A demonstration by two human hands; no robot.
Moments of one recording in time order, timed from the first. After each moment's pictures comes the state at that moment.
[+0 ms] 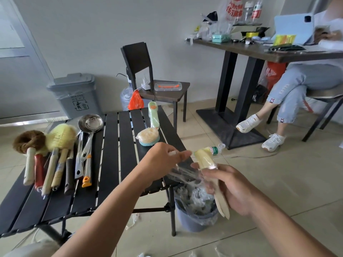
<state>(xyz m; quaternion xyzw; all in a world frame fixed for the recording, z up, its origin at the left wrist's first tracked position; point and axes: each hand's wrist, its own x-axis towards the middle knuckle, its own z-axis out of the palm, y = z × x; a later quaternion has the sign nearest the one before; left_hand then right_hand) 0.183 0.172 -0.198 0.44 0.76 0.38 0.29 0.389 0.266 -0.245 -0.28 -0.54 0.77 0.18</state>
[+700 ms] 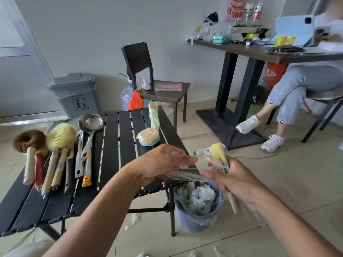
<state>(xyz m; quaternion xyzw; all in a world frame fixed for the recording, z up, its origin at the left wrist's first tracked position) 0.182 0.156 -0.177 0.50 0.62 0.38 0.48 0.400 0.272 -0.230 -0.34 -0.70 0.59 0.21</state>
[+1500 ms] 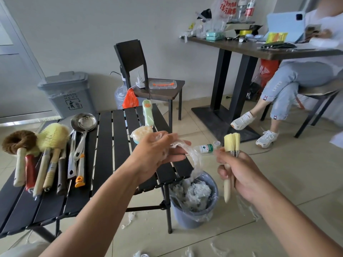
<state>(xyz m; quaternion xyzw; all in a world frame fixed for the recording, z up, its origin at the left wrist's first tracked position) 0.187 0.168 -0.185 0.39 0.51 0.61 0.47 0.402 0.292 -0.234 -0.38 -0.50 0.70 0.34</state>
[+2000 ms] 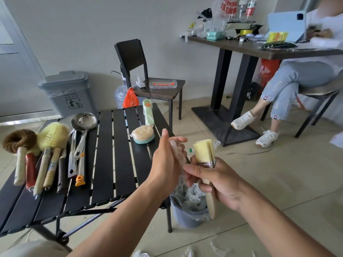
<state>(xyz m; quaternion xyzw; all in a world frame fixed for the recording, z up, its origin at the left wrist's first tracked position) 0.235 0.187 -0.208 0.15 0.51 0.71 0.47 0.381 0.247 -0.219 -0.21 -0.59 0.76 0.19</state>
